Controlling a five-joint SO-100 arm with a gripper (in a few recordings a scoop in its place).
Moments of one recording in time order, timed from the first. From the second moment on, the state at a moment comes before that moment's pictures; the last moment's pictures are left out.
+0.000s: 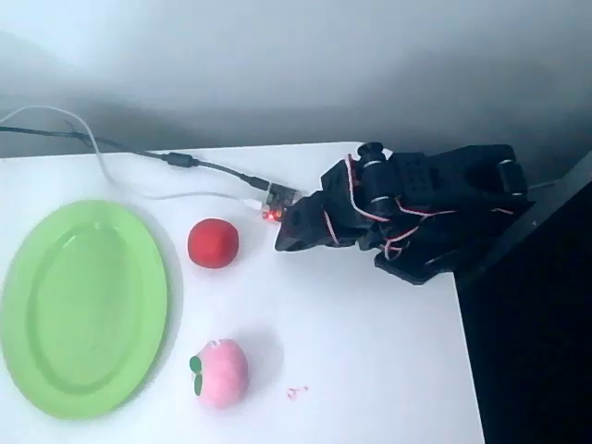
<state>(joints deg) -4.1 194.7 184.7 72.5 86.7</state>
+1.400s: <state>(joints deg) -19.2 159.3 142.4 54.2 91.6</state>
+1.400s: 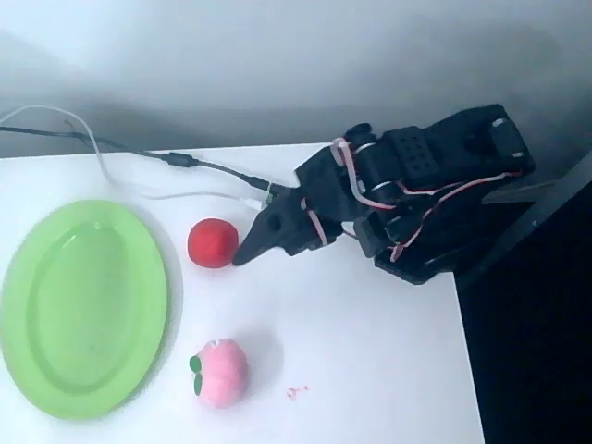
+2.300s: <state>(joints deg) -36.8 84.1 99.8 38.8 102.7</state>
